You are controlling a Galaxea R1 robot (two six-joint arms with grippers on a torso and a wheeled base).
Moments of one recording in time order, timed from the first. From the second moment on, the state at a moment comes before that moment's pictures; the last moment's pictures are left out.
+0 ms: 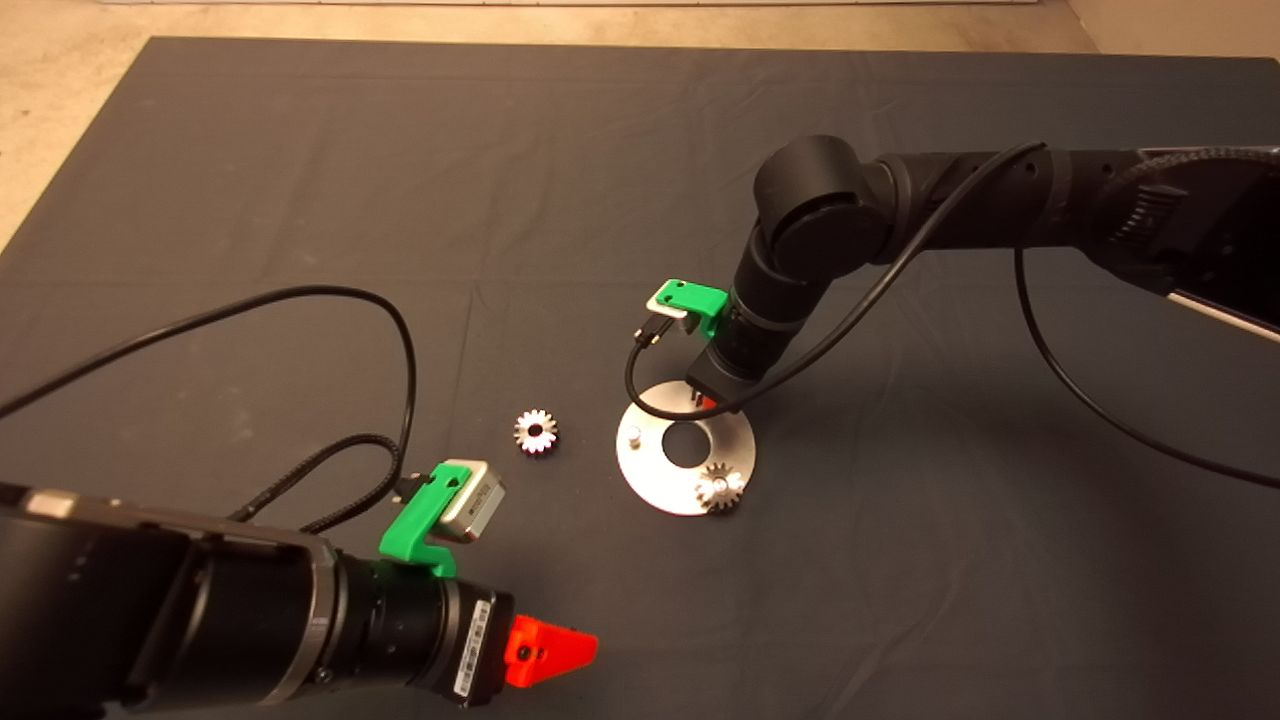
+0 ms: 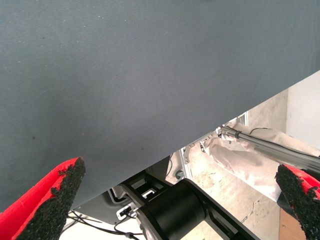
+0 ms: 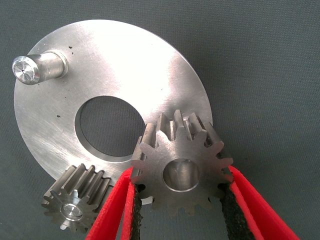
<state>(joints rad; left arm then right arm) -0.19 2.13 -0.32 0.66 1.09 -1.59 0.36 2.81 -1.24 -0.25 -1.49 0.69</state>
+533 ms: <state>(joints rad) -0.19 2.13 -0.32 0.66 1.07 -1.59 0.36 2.81 -1.23 -0.25 -1.50 0.68</state>
